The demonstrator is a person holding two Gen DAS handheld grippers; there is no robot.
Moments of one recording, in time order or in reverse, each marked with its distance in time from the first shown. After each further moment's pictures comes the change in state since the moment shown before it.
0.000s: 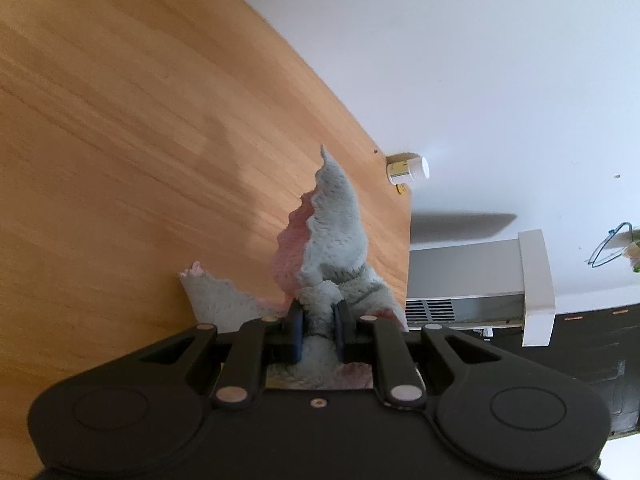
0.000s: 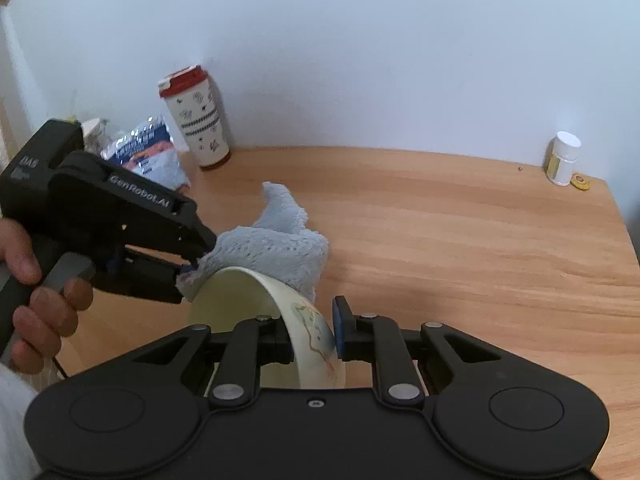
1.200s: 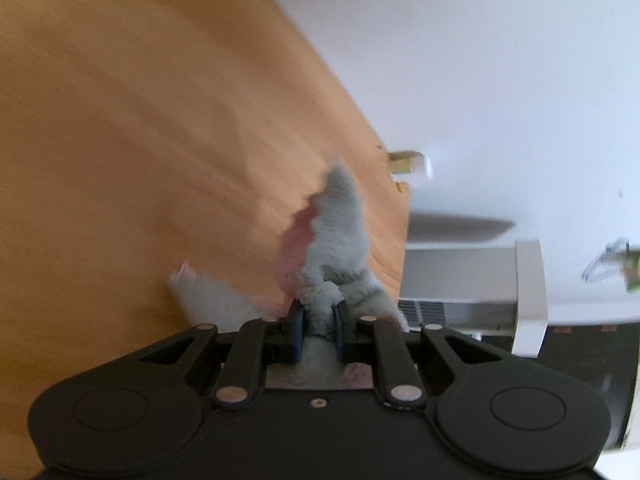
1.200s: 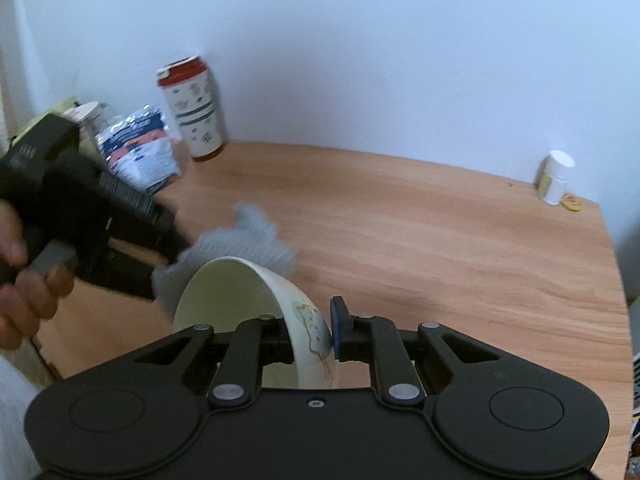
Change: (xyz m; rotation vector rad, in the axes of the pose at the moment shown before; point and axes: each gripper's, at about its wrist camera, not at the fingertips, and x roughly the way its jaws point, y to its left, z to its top) left arm 0.013 -0.010 -0.003 0.024 0.043 -0.009; right arm 0.010 -0.012 -0.001 -0.109 0.043 0.000
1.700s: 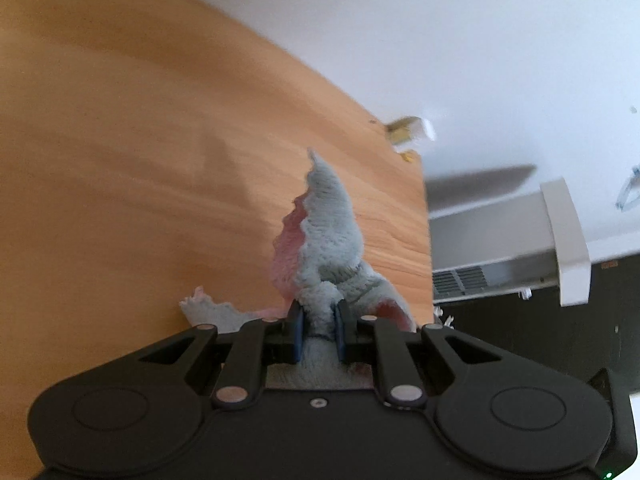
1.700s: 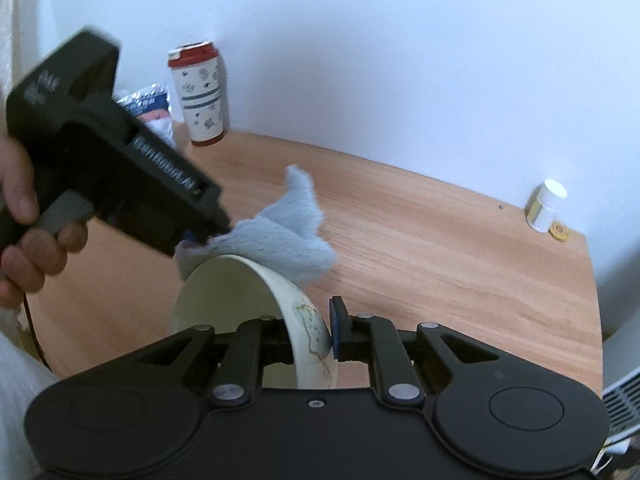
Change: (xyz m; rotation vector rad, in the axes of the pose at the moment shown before) left arm 0.009 -0.007 -0.004 0.098 0.028 0.106; right arm -0.025 0.000 -0.016 -0.060 -0.023 -0.078
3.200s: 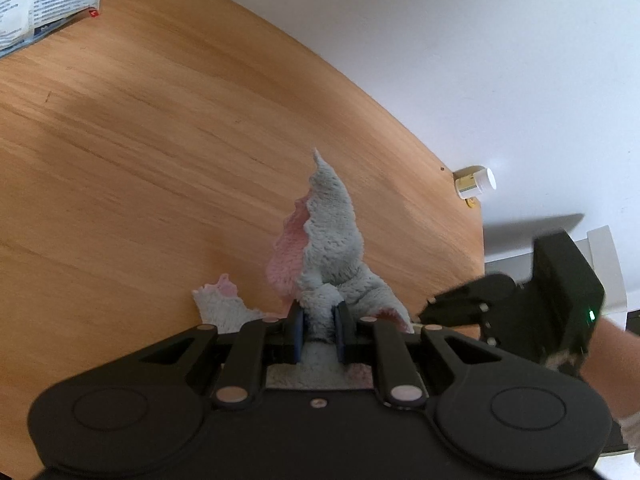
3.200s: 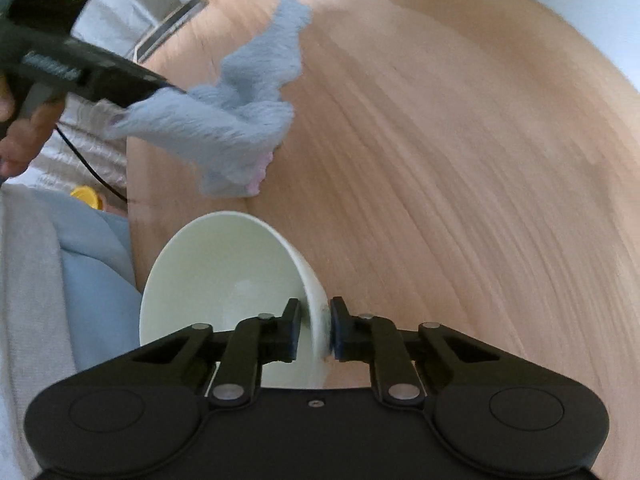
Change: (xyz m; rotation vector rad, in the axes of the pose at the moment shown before) left arm -0.027 0.026 0.003 -0.050 -0.118 0.134; right arm 0.151 -0.023 0.075 -0.404 0.602 0.603
